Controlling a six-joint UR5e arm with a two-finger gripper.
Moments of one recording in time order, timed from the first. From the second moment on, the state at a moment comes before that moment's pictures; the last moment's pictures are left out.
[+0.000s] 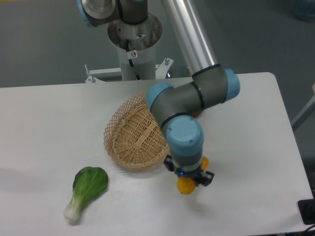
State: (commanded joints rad) arm 2.46 -2.10 -1.38 -1.15 1.67 0.94
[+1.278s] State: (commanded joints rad) arm 2.66 -2.12 -1.32 -1.16 1.66 1.25
